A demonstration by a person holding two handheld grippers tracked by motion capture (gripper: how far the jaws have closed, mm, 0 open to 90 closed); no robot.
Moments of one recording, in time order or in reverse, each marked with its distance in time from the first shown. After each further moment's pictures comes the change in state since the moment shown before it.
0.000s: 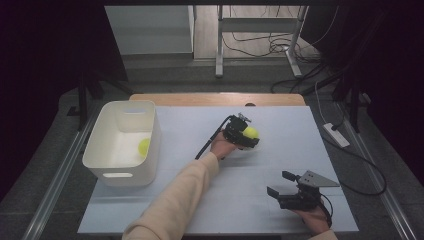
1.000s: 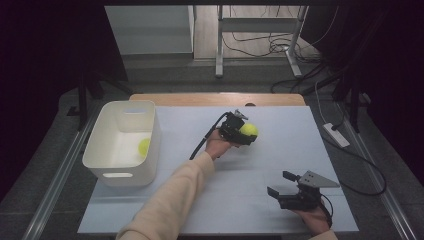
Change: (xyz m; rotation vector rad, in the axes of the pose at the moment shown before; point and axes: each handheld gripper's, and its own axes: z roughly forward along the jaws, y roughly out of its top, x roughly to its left) left arm -0.003 0.003 -0.035 -0.058 -0.027 0.045; right arm 0.000 0.000 -0.001 0.000 -0.005 -0.004
